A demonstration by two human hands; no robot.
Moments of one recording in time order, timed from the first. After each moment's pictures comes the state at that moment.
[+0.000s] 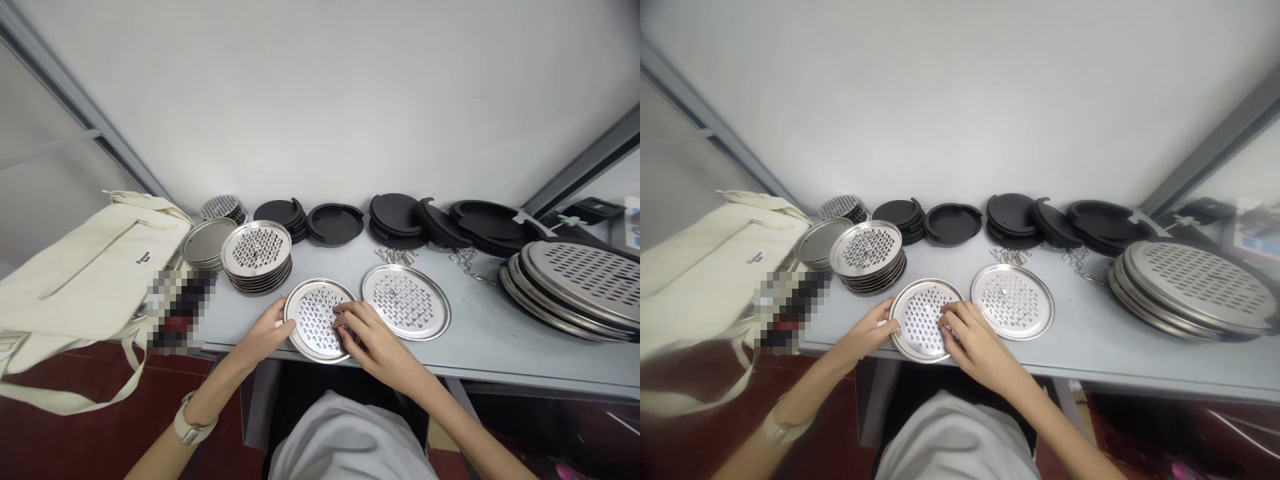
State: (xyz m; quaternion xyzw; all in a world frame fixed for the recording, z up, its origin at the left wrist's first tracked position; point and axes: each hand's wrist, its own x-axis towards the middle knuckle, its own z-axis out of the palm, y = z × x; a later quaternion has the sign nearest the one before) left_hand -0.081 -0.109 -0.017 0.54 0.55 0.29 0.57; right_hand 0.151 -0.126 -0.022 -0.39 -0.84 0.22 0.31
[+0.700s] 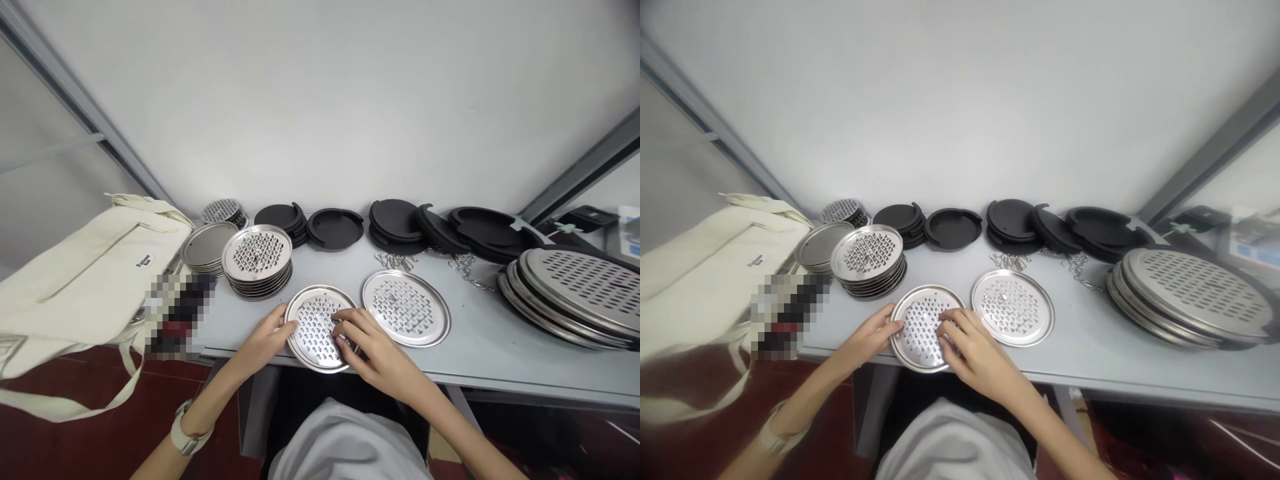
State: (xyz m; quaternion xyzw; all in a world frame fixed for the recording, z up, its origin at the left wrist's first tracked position) left_hand -0.083 -0.110 -0.019 0.55 0.55 0.28 0.57; right_hand 0.150 -0.128 -0.020 -0.38 -0.85 0.23 0.30
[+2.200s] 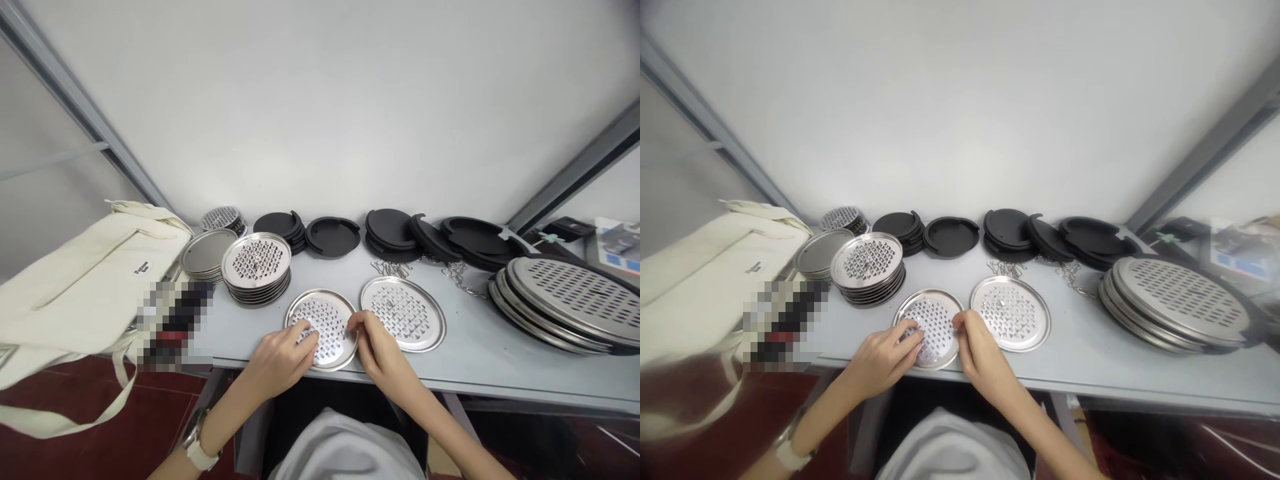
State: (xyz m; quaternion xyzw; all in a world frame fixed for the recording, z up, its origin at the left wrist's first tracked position) left_hand -0.072 -0.125 -0.027 0.91 0.40 0.11 -0.05; right_hand 0.153 -0.126 -0.043 -0.46 -0.74 0.30 0.39
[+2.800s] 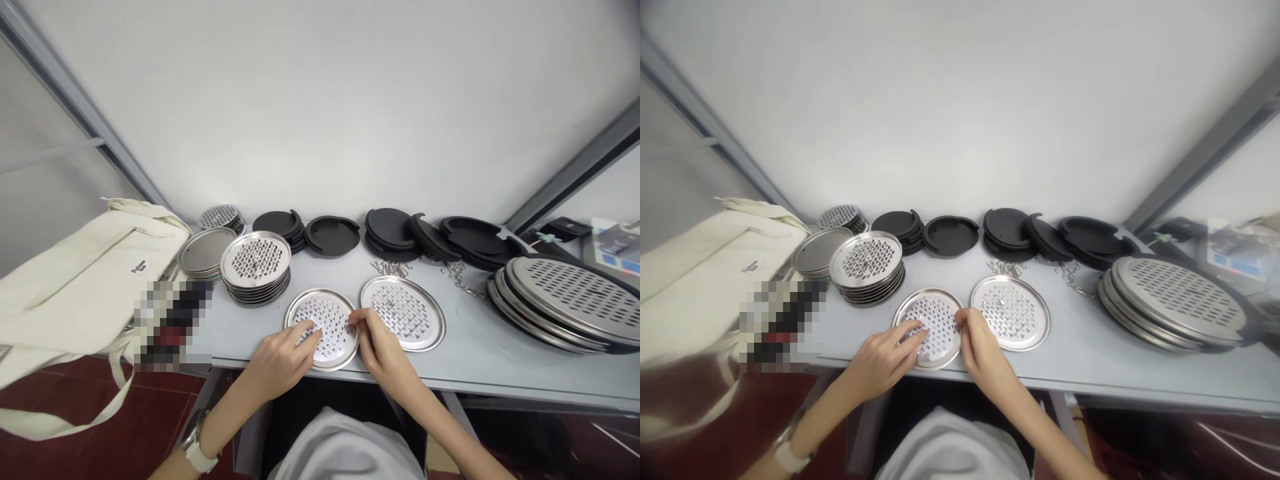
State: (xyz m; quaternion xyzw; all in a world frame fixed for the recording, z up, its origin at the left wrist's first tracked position) left_hand -0.075 -0.126 -0.030 0.91 0.39 0.12 -0.03; right_hand 0.153 -0.123 -0.047 -0.47 -0.73 0.28 0.40
